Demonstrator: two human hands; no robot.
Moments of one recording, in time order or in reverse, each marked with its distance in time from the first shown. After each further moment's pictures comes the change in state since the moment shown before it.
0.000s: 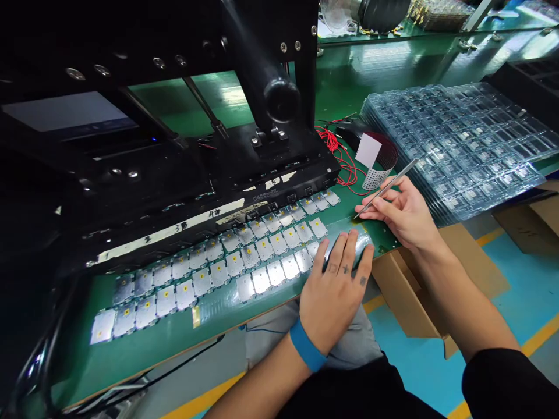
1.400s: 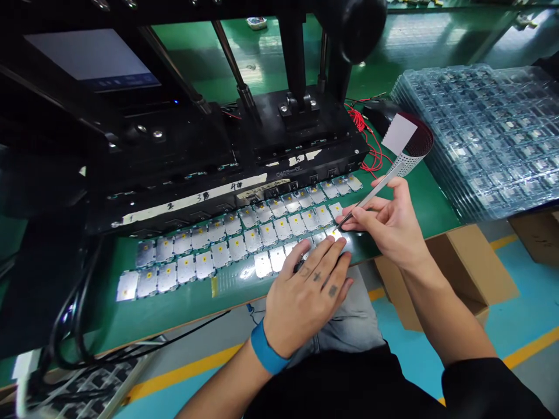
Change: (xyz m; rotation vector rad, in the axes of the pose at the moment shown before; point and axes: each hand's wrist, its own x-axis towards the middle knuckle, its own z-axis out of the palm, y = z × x) left_hand -0.040 -0.038 -0.031 -0.086 0.142 -0.021; right_hand -0.025 0.005 0.069 -0.071 -0.063 0.066
